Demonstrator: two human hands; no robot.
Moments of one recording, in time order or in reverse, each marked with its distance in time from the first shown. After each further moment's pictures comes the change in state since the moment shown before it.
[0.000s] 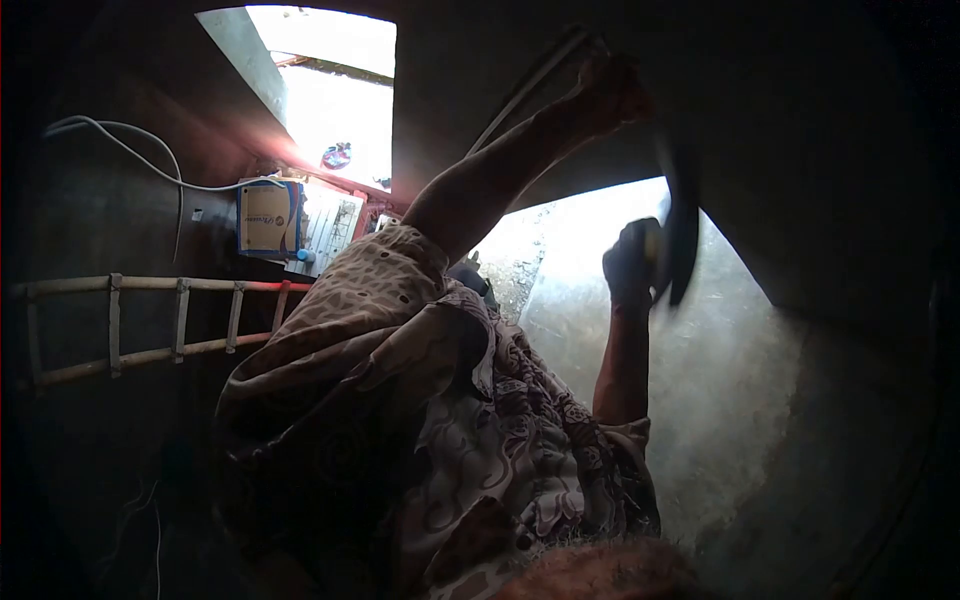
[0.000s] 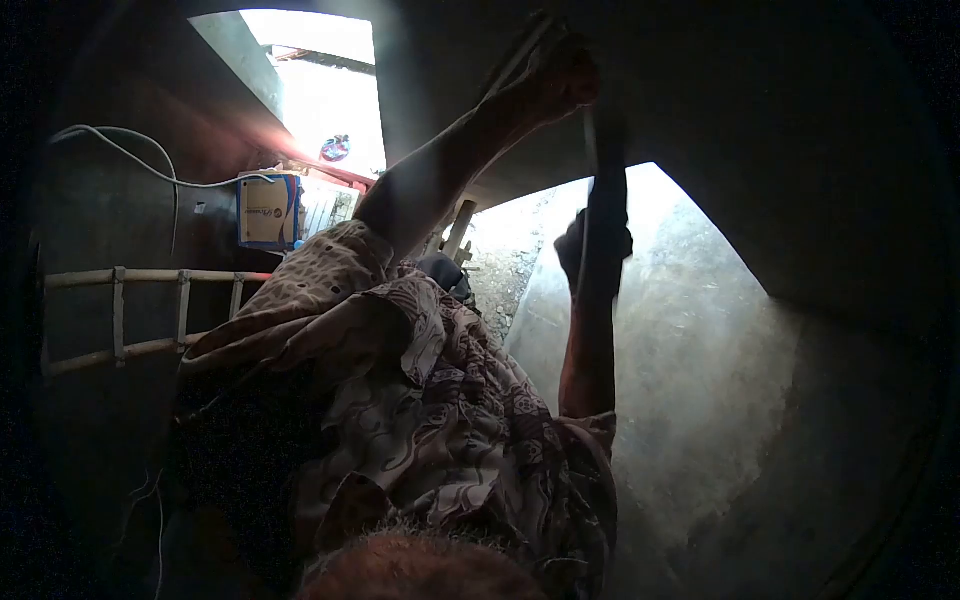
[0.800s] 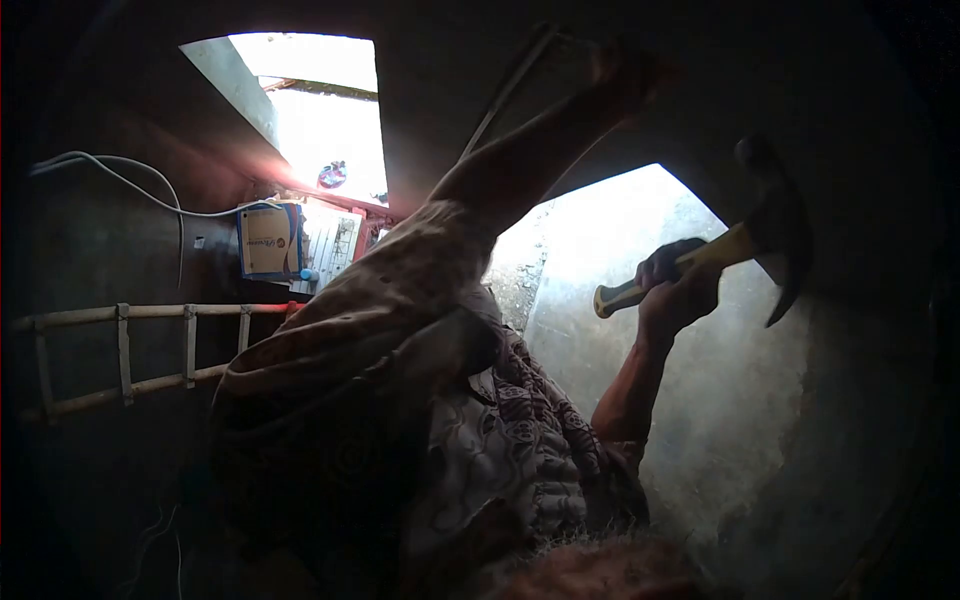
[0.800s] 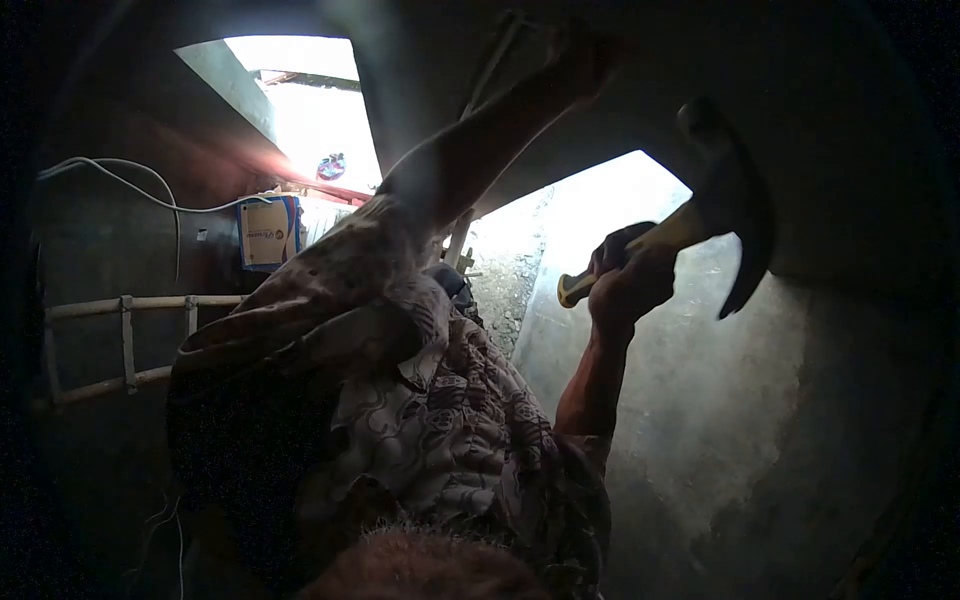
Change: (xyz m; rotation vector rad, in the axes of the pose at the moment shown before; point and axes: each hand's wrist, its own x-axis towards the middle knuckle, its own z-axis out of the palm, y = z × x) left_hand 0.048 -0.033 0.020 0.120 0.123 0.154; right_hand 0.011 -0.017 -0.078 1.279 0.251 0.695
